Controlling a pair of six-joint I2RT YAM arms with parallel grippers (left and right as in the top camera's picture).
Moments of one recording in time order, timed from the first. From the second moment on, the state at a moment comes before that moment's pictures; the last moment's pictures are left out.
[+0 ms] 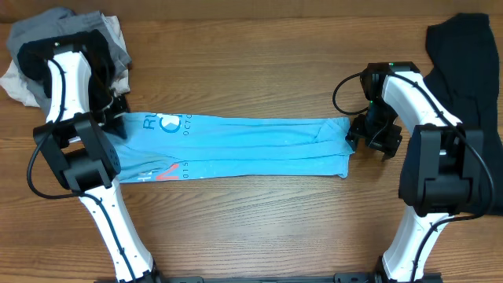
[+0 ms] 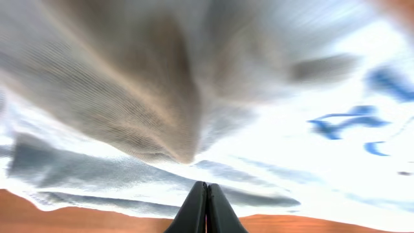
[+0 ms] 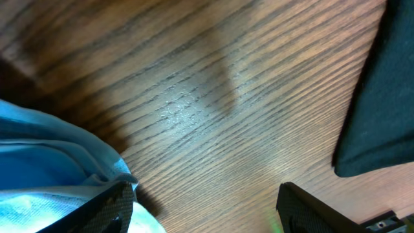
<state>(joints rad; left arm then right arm) 0.30 2.49 2.25 -1.69 0.08 -0.13 0.02 2.10 1.56 -1.34 0.09 0.57</state>
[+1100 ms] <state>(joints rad) -0.08 2.22 1.87 -1.42 0.19 -0.13 0.15 1.89 1.48 -0.97 -0.31 0.34</state>
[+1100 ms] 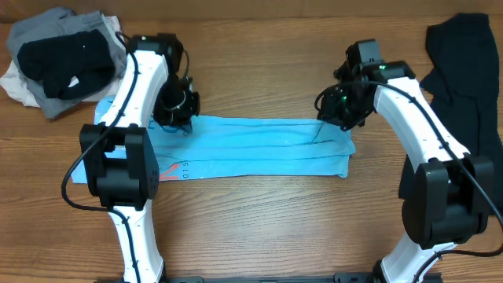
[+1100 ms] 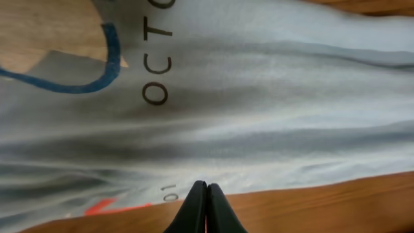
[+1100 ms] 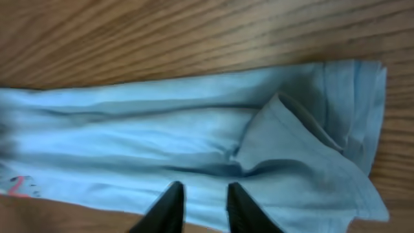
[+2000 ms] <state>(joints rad) -0.05 2.22 1.62 -1.21 0.25 -0.13 0.01 2.03 1.34 -1.01 -0.29 0.58</state>
